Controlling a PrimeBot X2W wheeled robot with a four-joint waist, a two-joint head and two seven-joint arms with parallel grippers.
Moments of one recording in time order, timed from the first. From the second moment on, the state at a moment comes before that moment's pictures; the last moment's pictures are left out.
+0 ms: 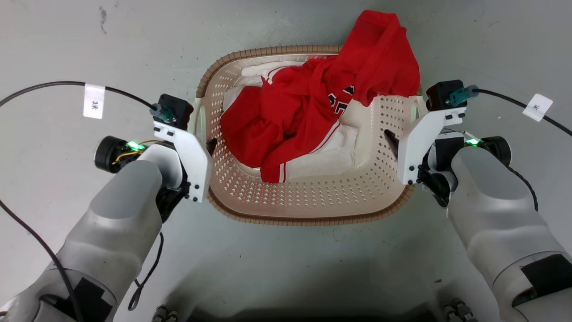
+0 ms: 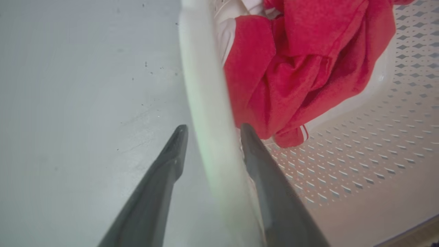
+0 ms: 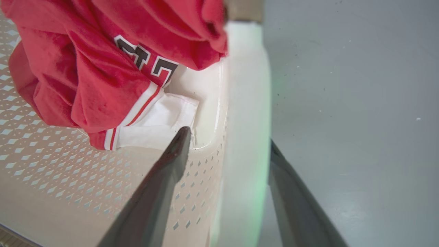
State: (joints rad) left arm -0.95 0.30 -0.84 1.03 -0.72 -0.13 0.11; right arm -1.00 -0.05 0.31 1.27 0.37 0.13 0.13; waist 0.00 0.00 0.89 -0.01
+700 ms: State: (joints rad) left arm -0.93 0.33 -1.00 0.97 -0.96 -0.13 0.18; right arm -0.98 -0.05 0.32 1.29 0.33 0.13 0.26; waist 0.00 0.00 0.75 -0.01
